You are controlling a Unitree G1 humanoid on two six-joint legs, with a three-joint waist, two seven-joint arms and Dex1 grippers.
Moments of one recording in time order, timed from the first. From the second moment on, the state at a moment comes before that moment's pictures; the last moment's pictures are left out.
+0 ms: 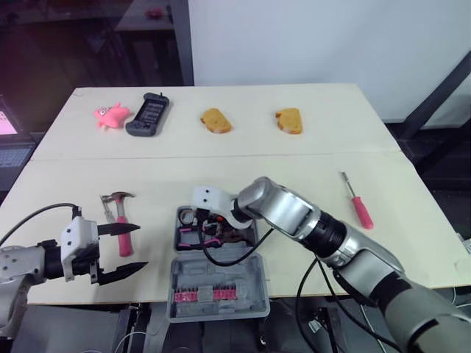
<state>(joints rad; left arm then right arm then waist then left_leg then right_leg) 0.18 0.85 0.30 -0.04 -0.47 -0.01 -1.32 -0.92 -0.27 0.77 0.01 0.14 1.06 0.81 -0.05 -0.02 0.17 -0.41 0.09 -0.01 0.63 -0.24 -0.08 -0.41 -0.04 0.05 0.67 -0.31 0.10</state>
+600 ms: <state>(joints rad) 0.18 0.85 0.30 -0.04 -0.47 -0.01 -1.31 -0.88 -0.23 0.77 0.15 0.04 0.95 0.80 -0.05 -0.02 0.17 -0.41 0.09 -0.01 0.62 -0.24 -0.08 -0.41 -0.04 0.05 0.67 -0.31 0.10</state>
